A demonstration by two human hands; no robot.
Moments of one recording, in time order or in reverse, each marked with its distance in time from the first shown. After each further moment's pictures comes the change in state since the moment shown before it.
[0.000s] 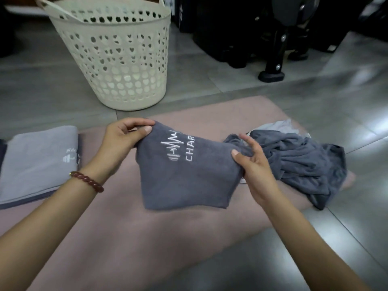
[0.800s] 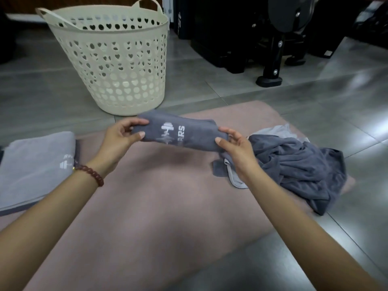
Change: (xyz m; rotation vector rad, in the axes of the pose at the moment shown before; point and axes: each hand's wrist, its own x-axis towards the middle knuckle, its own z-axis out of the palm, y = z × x) left_hand 0.035 -0.029 -0.012 0.080 0.012 0.014; right_hand 0.071 0.015 0.009 -0.099 -0.075 -0.083
